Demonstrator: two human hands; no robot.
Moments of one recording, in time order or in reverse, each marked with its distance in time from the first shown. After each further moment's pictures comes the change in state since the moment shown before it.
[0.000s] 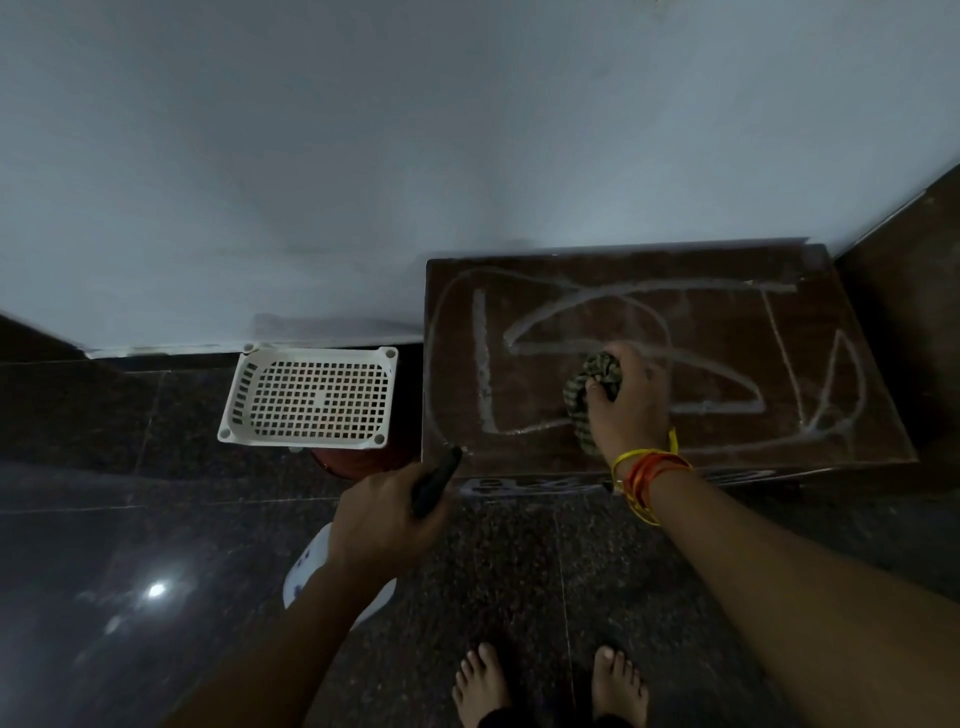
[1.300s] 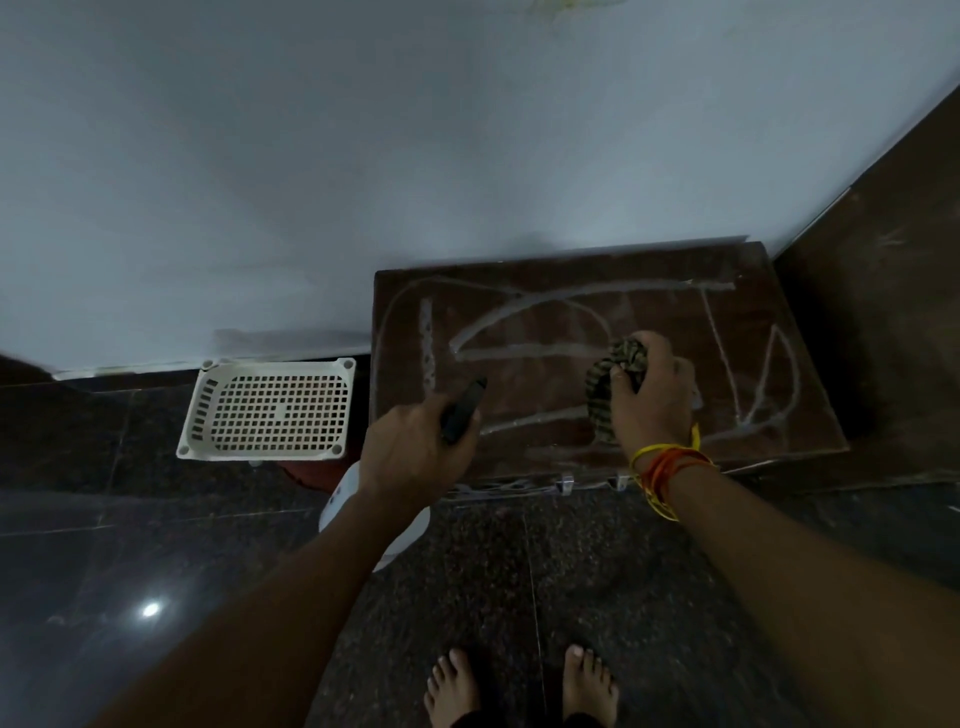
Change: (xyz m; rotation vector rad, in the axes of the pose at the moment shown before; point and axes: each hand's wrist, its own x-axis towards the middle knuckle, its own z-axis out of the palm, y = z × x) left_hand 0.064 0.101 0.019 0.002 0.157 0.110; right_hand 0.027 0.041 -0.071 0.020 0.113 0.021
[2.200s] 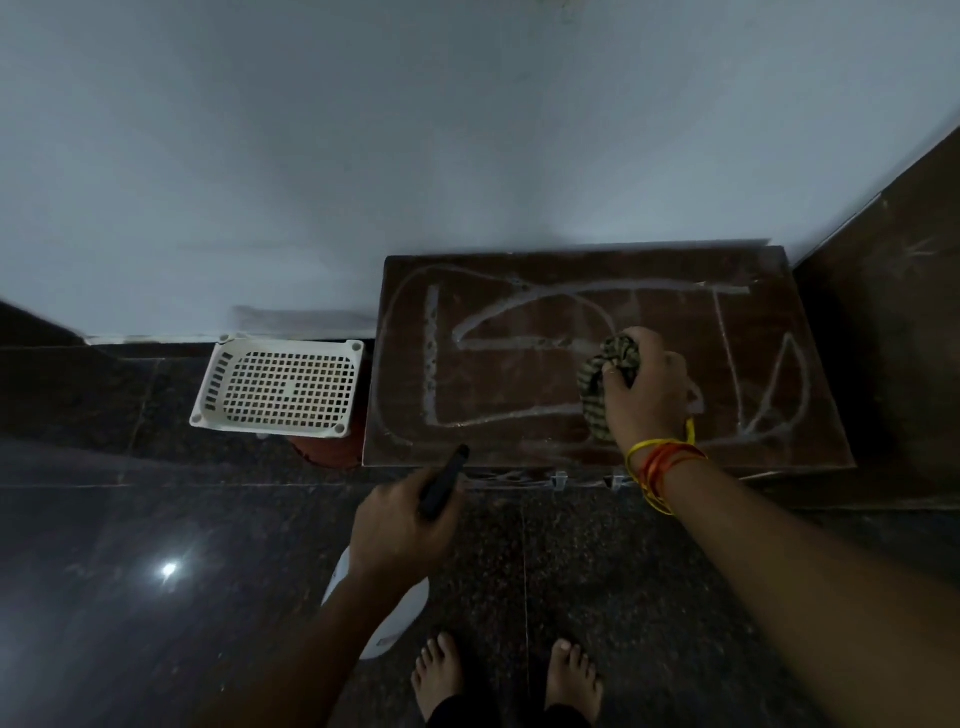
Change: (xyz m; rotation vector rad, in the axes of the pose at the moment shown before) left_hand -0.081 0.003 0.026 -0.150 -0.042 -0.248; right_hand 0.010 0.005 -0.007 -0.005 -0.095 -0.057
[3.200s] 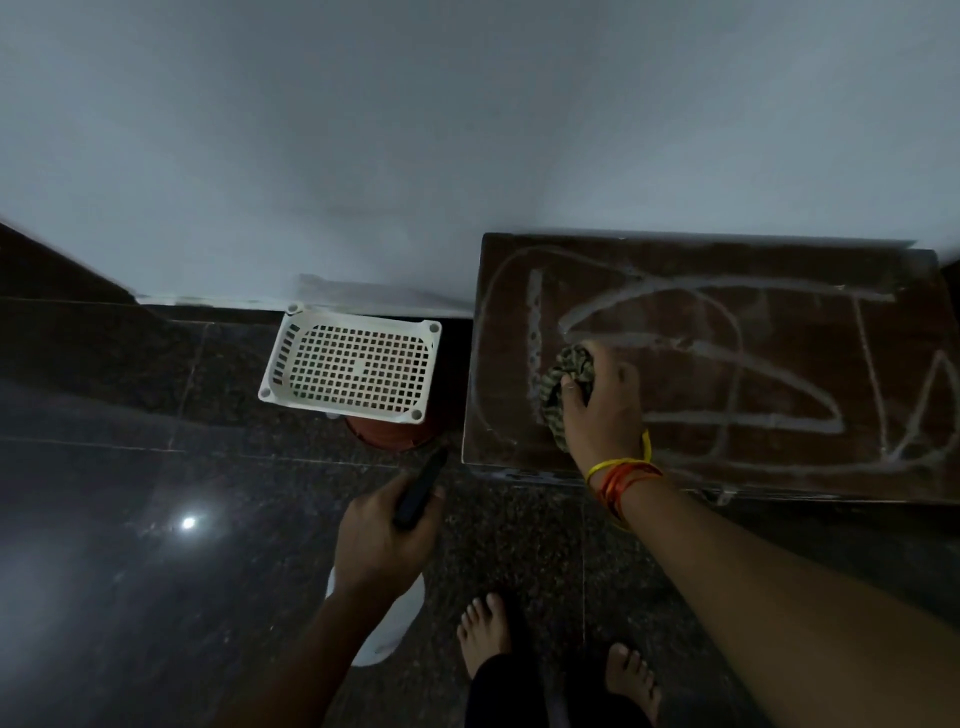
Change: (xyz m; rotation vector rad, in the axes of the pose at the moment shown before) left_hand -0.008 -0.103 -0.077 -0.117 0.091 -0.168; right_hand -0.055 -0.066 0.142 -0.042 -0.163 -0.115
